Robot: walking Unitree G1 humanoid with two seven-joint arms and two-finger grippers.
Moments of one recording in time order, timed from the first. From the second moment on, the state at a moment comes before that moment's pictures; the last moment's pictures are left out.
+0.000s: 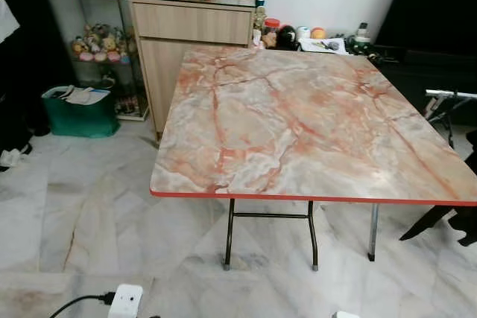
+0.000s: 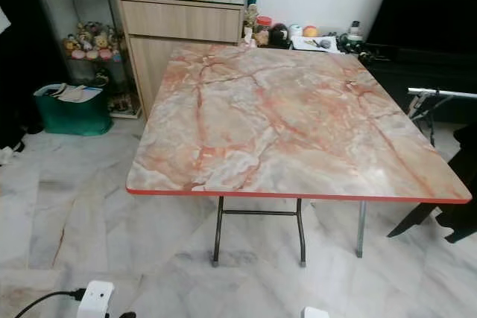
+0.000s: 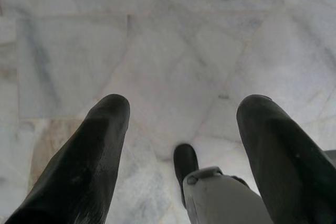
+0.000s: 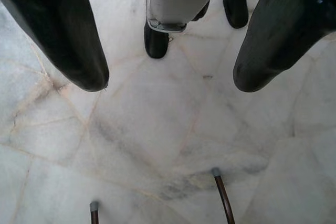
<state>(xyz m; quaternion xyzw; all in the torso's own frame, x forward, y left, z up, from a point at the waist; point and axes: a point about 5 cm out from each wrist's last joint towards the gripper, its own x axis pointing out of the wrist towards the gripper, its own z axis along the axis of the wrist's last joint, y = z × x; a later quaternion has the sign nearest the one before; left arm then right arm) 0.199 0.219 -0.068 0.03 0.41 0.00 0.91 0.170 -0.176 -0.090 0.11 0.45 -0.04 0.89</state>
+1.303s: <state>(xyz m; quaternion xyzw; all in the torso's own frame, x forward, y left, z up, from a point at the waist) 0.173 0.221 -0.082 -0.01 0.45 0.06 0.89 0.184 -0.175 -0.084 0.11 0.43 -0.04 0.89</state>
